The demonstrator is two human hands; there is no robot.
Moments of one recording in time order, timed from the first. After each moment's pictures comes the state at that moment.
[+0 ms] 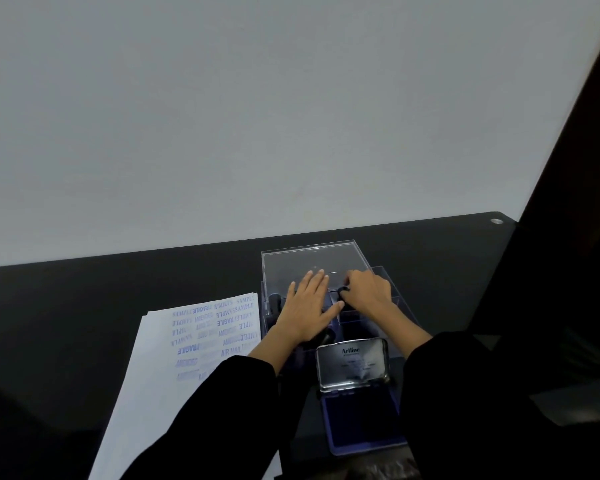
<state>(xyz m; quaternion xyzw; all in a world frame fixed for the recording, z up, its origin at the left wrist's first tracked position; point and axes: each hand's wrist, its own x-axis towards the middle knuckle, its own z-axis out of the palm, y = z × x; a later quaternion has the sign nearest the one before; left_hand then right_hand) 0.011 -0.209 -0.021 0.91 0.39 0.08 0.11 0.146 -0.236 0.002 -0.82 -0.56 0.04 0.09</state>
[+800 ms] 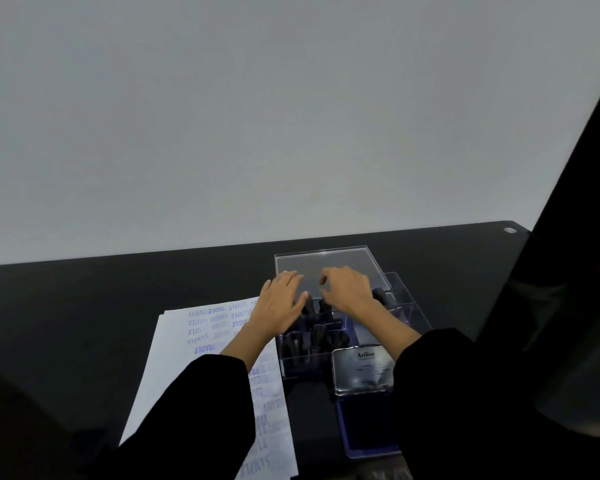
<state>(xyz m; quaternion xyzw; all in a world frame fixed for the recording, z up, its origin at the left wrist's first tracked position) -0.046 -0.176 -0.015 0.89 0.43 0.15 0.09 0.094 -0.224 0.026 -0.76 -0.64 0.03 0.09</state>
